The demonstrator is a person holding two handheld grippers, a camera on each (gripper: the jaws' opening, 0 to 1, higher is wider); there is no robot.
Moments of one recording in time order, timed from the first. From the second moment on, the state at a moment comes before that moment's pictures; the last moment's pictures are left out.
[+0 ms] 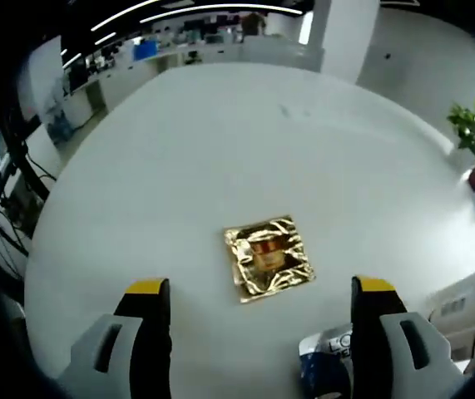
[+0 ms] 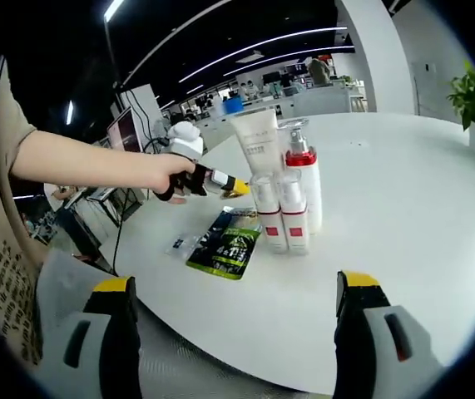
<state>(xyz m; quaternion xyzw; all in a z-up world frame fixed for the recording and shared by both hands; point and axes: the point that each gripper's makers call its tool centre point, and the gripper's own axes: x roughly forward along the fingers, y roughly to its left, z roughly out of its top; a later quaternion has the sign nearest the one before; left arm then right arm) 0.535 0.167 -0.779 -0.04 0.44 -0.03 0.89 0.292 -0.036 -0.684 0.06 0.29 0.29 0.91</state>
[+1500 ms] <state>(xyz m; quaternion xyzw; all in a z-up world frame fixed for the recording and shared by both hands) 0.547 0.170 -0.766 0.00 0.40 -0.03 0.92 0.294 -0.041 -0.686 0.06 0.29 0.27 0.92</state>
